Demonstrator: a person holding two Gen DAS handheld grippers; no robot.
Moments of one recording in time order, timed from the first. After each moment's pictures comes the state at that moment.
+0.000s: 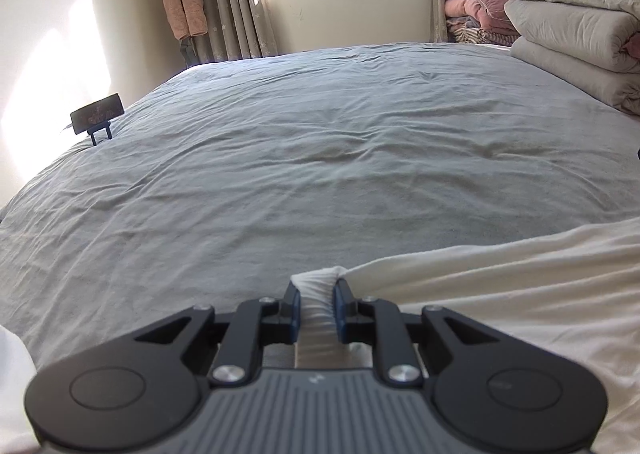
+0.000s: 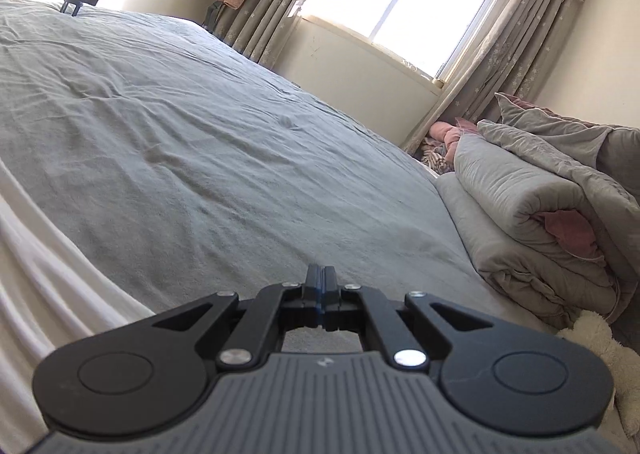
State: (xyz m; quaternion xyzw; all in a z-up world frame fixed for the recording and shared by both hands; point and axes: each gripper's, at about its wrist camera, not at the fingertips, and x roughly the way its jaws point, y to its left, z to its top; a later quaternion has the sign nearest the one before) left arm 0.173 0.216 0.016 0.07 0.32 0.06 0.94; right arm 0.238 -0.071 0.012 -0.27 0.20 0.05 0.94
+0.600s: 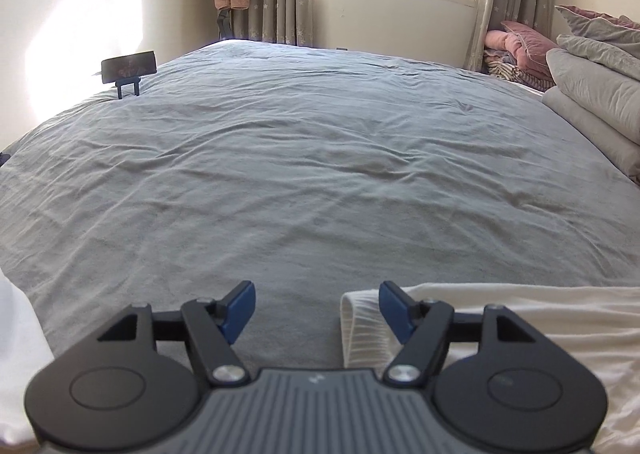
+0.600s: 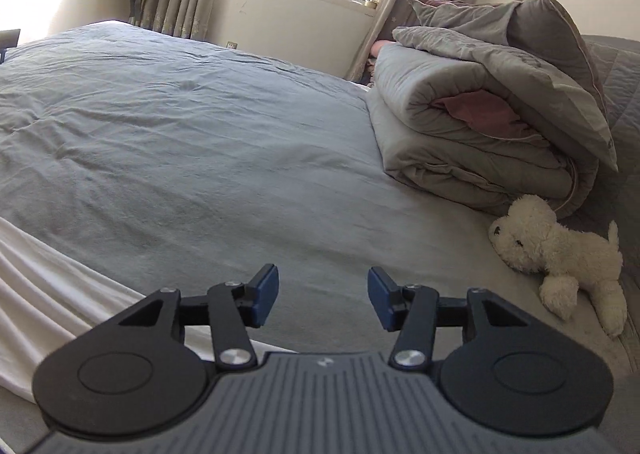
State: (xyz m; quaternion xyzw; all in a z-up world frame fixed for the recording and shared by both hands) left arm 0.166 0.263 0.037 -0.04 0.32 0.09 0.94; right arm 0.203 -0.236 0.074 -0.14 0.28 -0.03 0.95
